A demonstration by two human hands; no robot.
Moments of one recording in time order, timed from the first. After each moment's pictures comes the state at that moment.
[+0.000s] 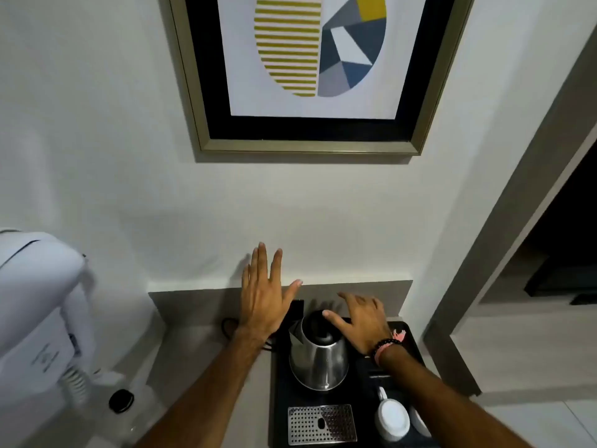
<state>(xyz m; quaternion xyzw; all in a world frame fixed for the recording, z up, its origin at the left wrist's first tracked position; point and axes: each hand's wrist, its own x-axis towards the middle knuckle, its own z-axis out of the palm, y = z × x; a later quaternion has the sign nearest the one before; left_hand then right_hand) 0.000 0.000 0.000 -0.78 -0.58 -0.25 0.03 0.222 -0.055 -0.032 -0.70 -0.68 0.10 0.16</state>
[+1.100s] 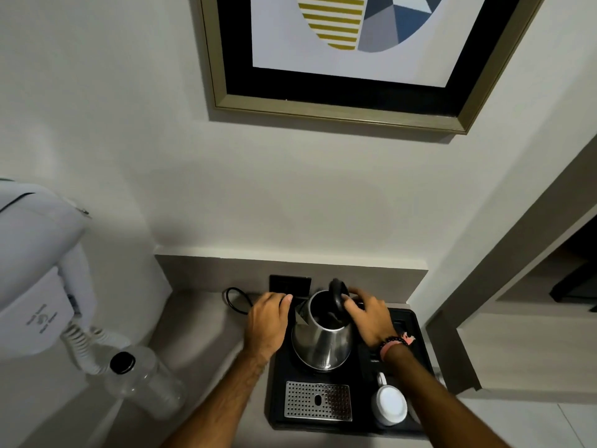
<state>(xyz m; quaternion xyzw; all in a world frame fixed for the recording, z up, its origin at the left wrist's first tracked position) -0.006 -0.041 -0.078 -0.66 -0.67 -0.28 -0.19 0.224 -0.049 -0.059 -0.69 -0.58 0.32 0.30</state>
